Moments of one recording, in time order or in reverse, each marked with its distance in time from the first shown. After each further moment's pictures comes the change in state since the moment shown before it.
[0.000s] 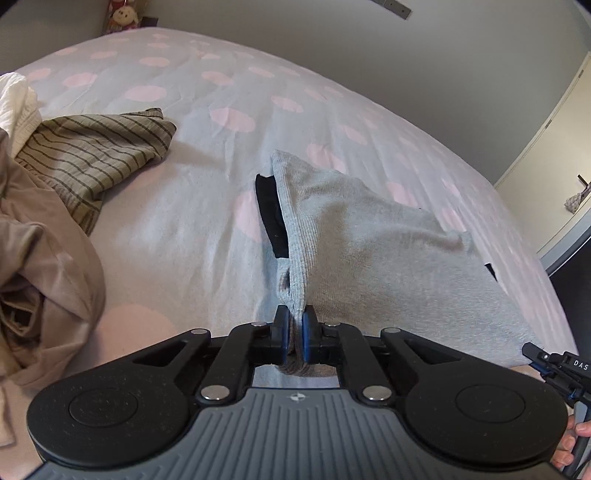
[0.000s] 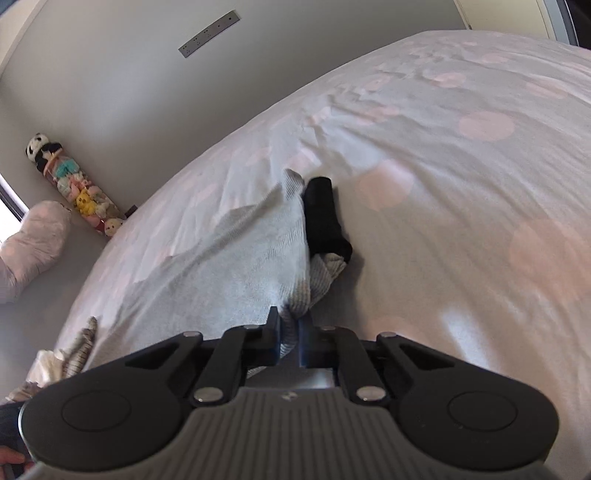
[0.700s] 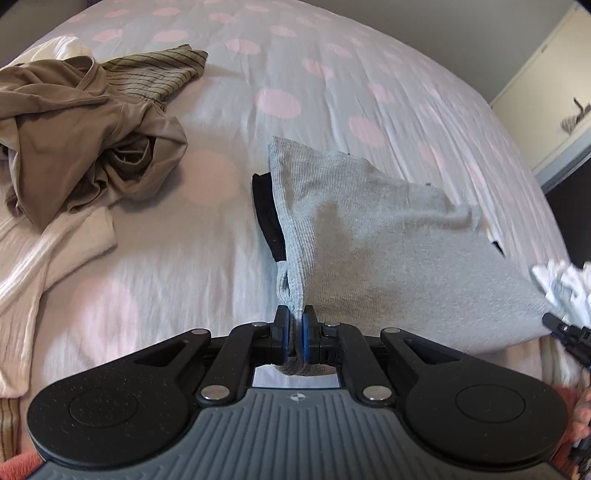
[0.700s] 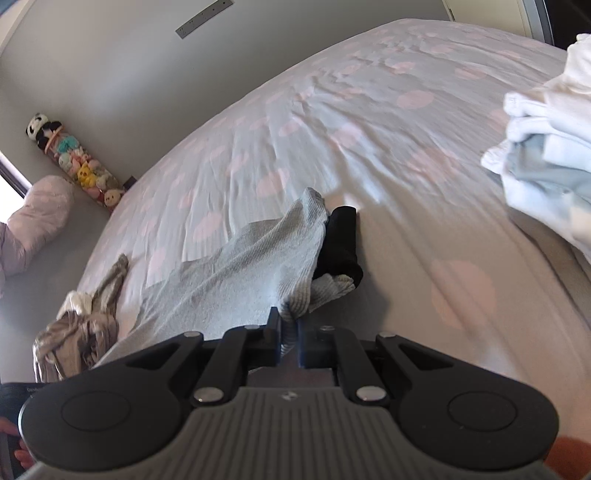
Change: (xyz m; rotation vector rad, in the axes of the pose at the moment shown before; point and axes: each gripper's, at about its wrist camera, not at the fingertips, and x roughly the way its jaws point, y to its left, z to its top) left arm -0.116 -0.004 -0.091 0.132 0.252 0.064; right arm -0.173 0.008 -0.097 -0.057 0.105 -0.086
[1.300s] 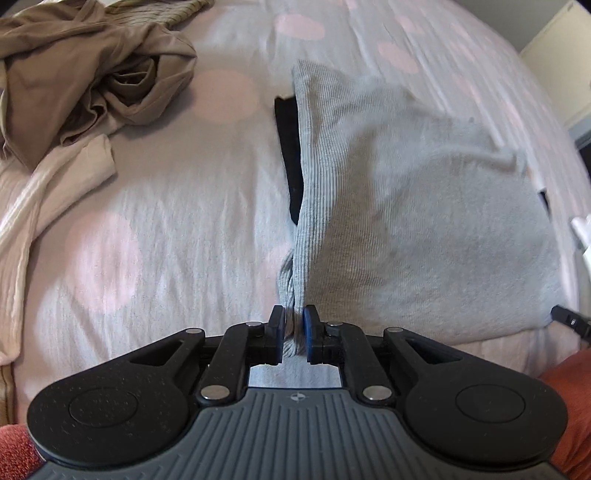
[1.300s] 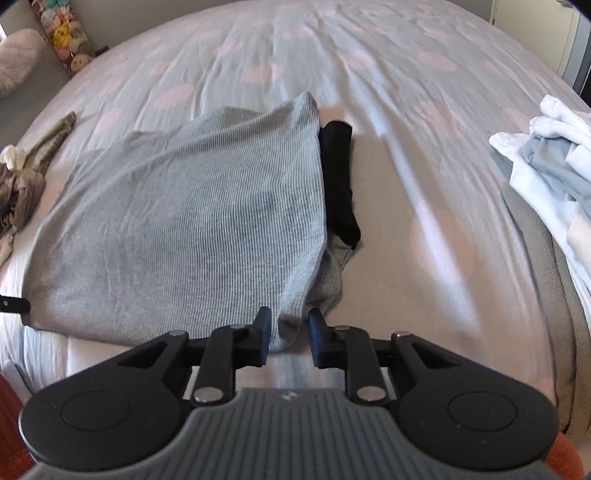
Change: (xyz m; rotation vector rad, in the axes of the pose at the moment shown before) left arm 0.031 0.013 -0.020 -0.044 0.117 0.043; right arm 0.033 0.016 -0.032 -0.261 0.202 -0.208
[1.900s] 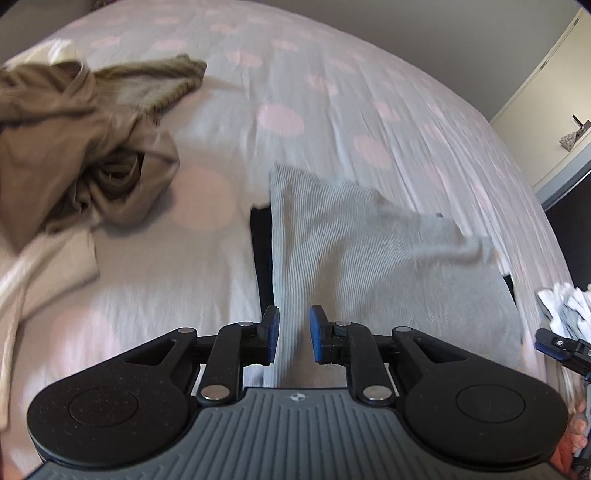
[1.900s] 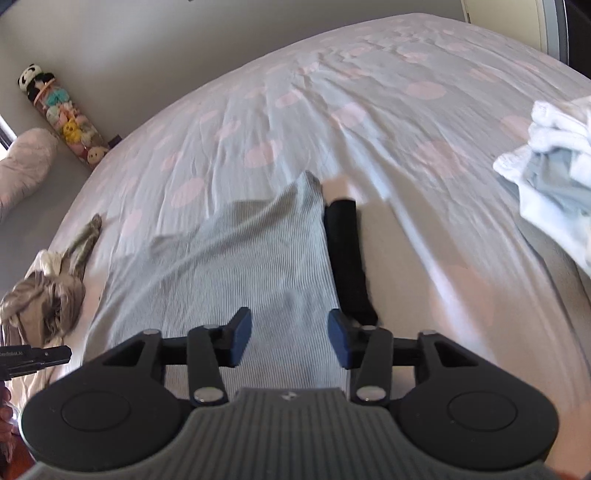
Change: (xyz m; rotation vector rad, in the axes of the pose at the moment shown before) left arm -0.010 -0.007 0.050 0.000 -0.229 -0.075; right arm 0.004 -0.022 0.045 0.178 -0.154 0.145
